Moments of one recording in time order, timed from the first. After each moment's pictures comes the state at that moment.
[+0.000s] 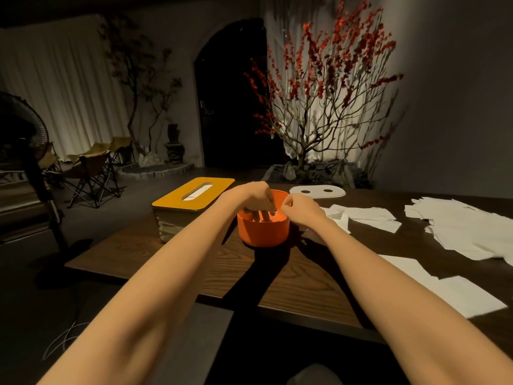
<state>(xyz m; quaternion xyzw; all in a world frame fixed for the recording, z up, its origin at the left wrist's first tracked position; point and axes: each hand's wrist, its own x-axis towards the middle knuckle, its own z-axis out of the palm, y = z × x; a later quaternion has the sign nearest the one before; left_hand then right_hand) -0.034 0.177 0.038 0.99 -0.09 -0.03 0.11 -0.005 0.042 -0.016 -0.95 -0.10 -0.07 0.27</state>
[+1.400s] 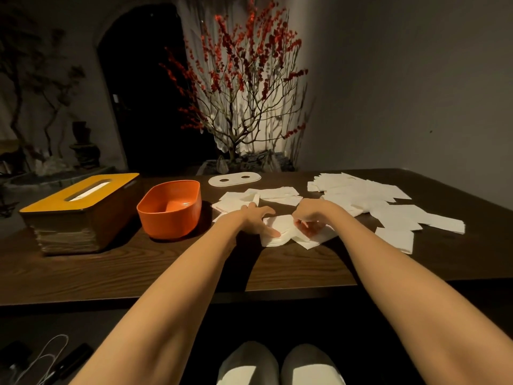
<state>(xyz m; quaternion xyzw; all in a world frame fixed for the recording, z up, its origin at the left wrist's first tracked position) -0.025 0.005 -0.049 0.96 -0.23 -0.11 0.08 -0.055 -0.162 -0.041 -0.91 0.13 0.11 0.38</state>
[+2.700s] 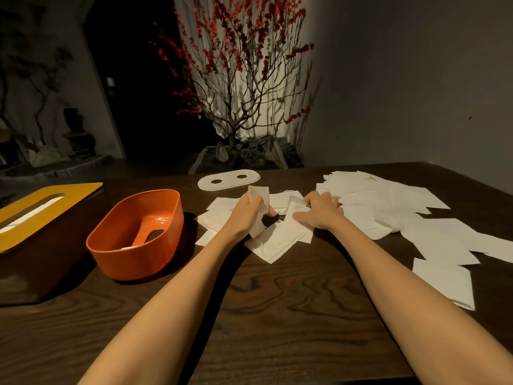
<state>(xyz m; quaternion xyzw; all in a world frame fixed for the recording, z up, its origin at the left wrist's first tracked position) 0.045 -0.015 -0.072 0.80 -0.19 0.02 0.57 0.055 -0.198 -0.073 -0.97 0.11 -0.07 0.18</state>
